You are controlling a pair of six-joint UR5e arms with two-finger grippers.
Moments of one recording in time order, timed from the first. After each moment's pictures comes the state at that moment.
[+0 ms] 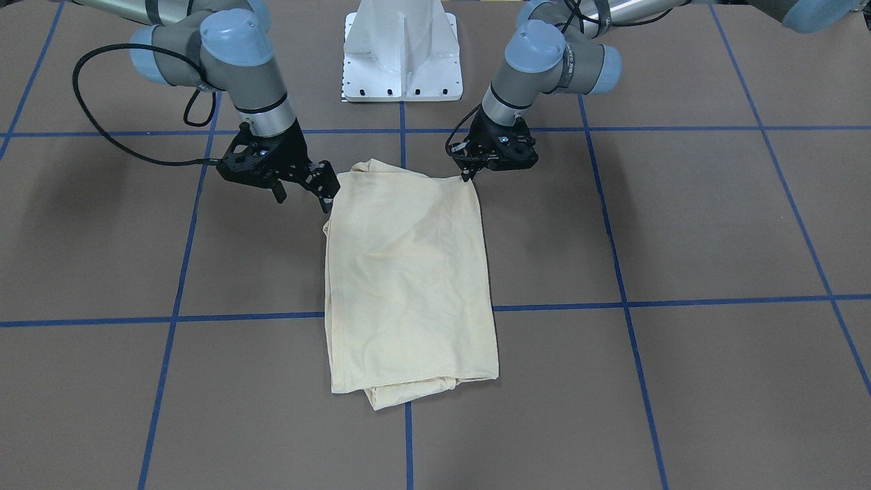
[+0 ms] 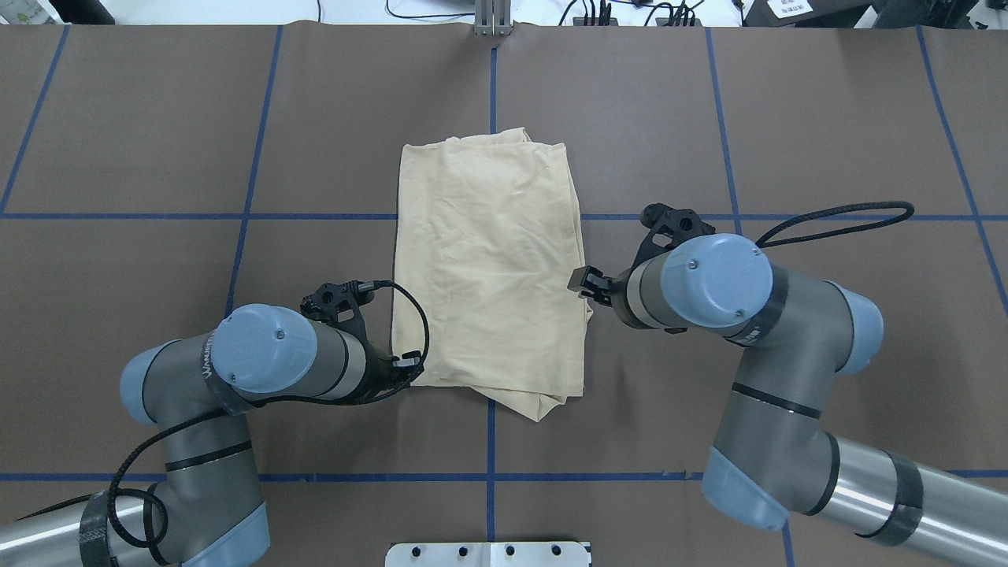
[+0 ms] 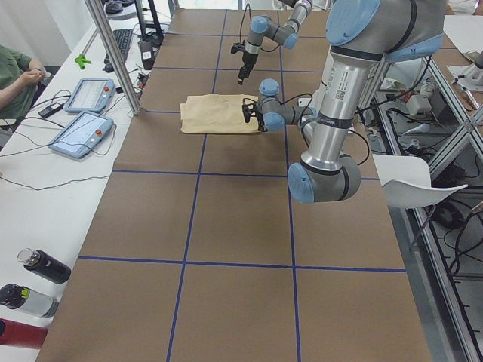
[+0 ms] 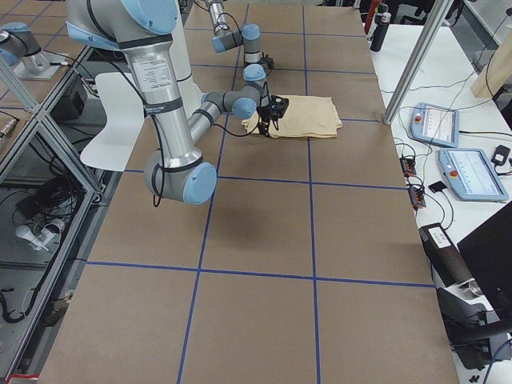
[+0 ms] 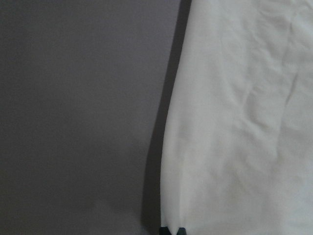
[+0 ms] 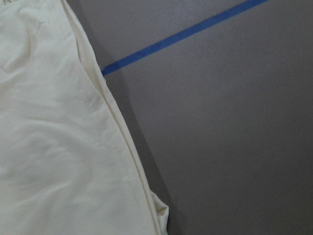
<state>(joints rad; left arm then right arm) -0.37 -1.97 -1.76 -2.02 -1.79 -1.61 0.47 -1.15 1.87 -1.43 1.67 1.69</state>
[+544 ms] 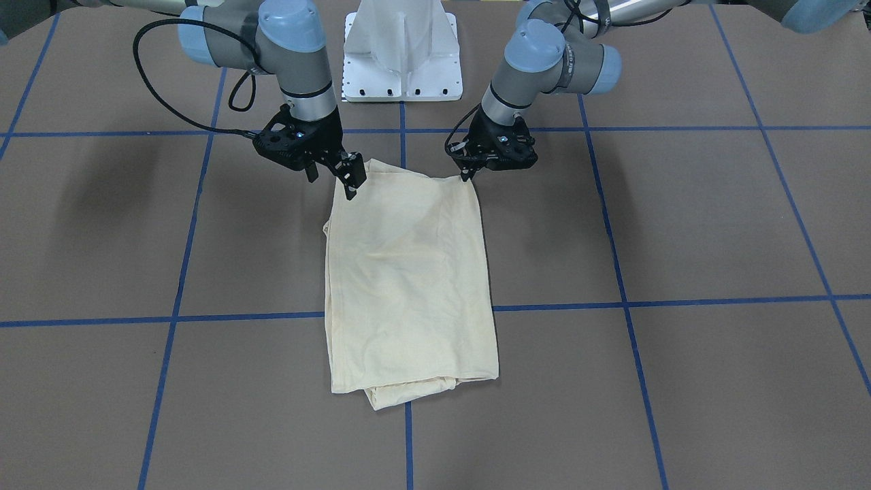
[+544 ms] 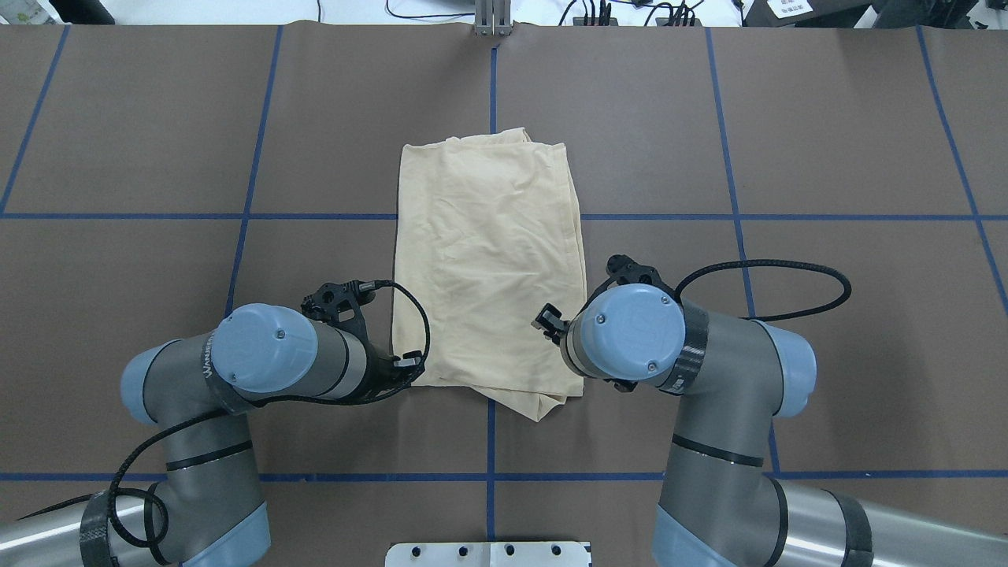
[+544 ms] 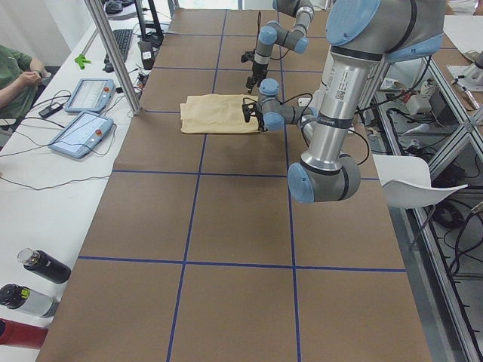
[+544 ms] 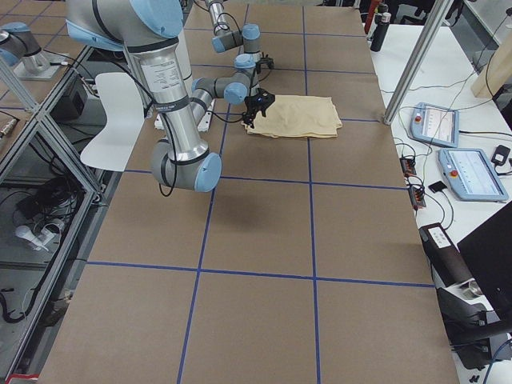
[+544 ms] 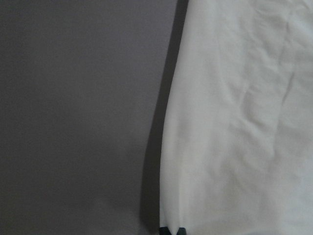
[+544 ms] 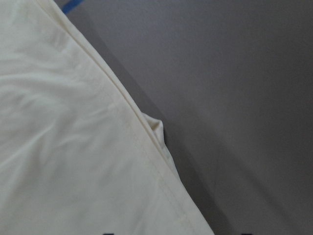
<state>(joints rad) -0.37 -1.98 -1.76 -2.02 -1.79 -1.61 0.35 -1.07 1.86 -1.56 1.65 2.00</state>
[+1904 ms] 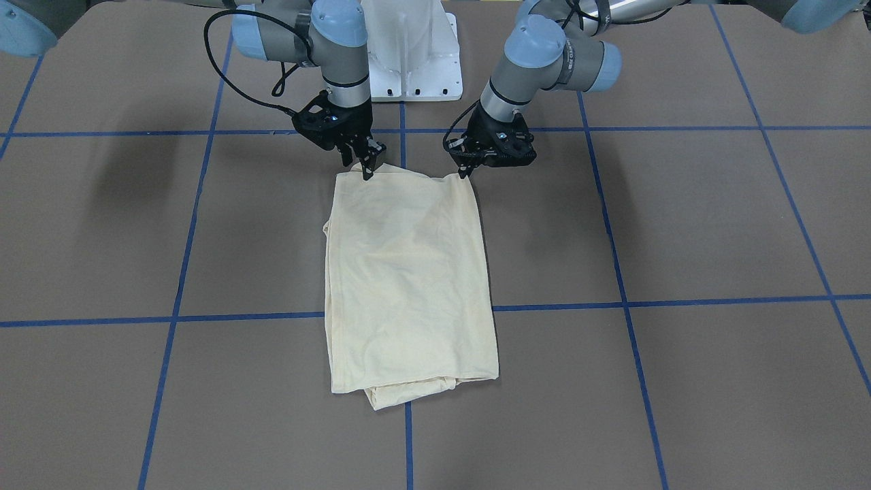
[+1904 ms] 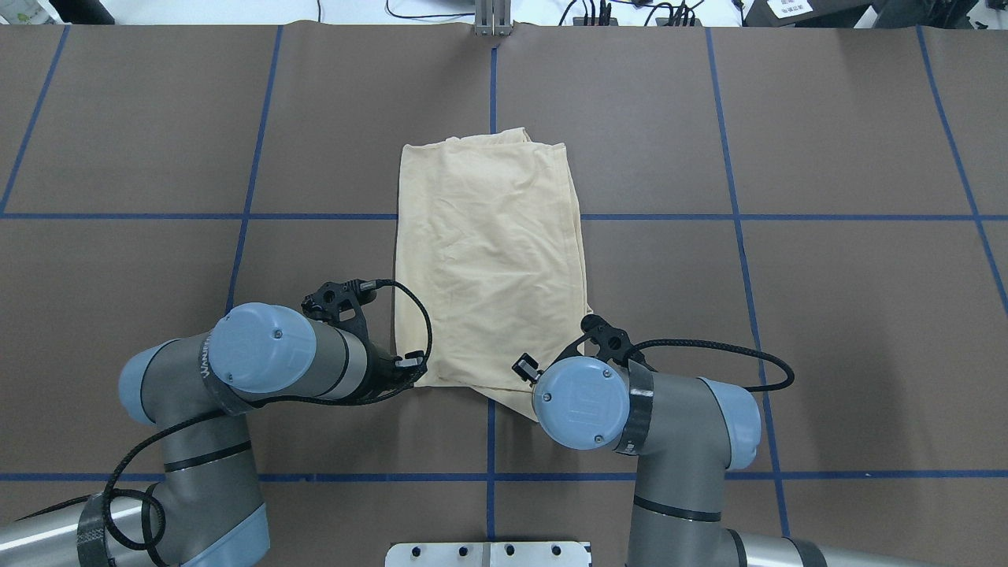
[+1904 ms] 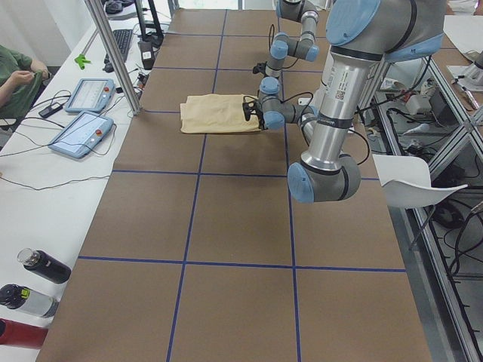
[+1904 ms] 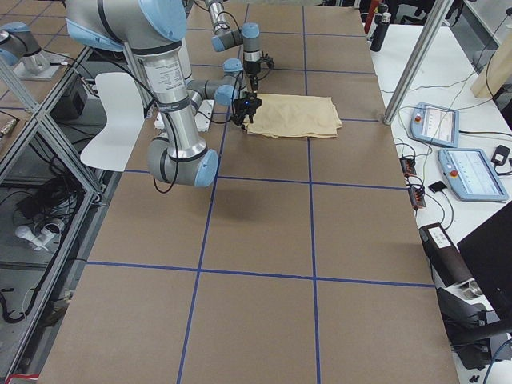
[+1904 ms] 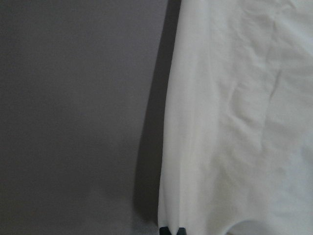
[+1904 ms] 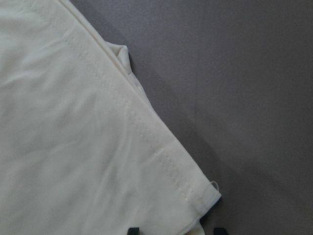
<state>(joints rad) -0.37 -1.98 -1.77 -2.02 -1.80 -1.61 0.25 -1.02 1.77 -1.55 1.56 2.14</state>
